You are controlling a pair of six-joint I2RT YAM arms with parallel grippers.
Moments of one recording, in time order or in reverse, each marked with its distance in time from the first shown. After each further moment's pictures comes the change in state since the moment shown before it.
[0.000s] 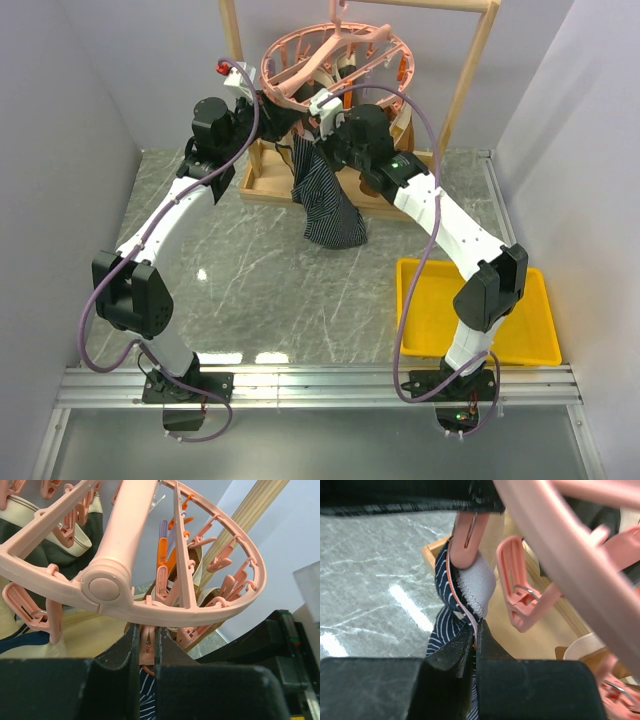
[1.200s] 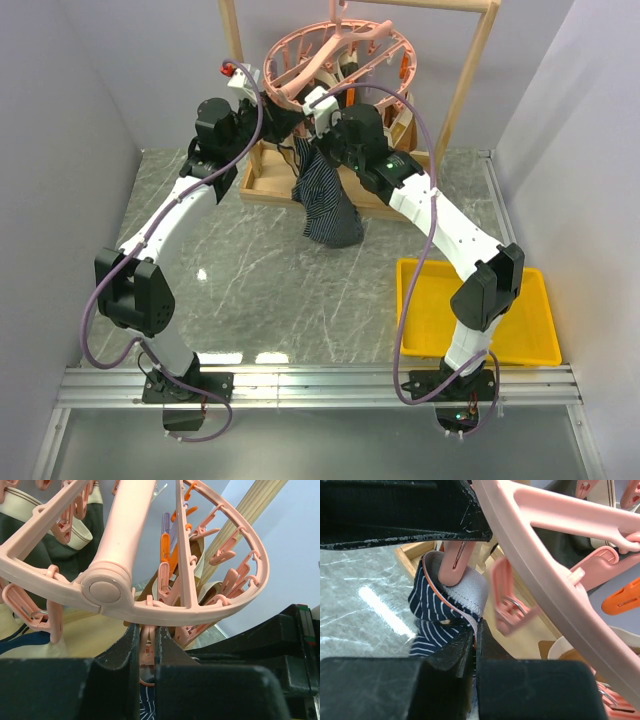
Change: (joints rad) left arm -0.006 0.016 0.002 -0.003 0.005 0.013; right arm 0.034 0.014 0.035 0.006 0.136 -0.067
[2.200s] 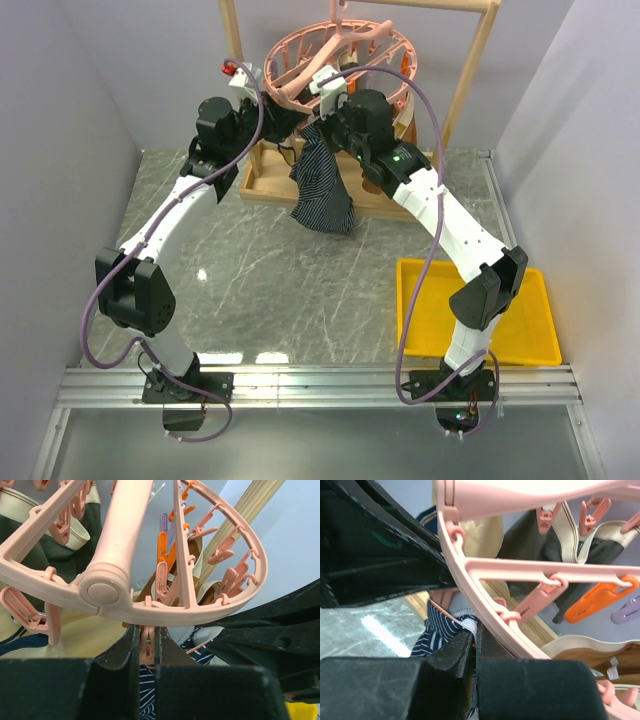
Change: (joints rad) left arm -0.003 0.003 0.008 -0.003 0.002 0.000; right arm 0.002 0.012 0.114 -0.008 0.046 0.061
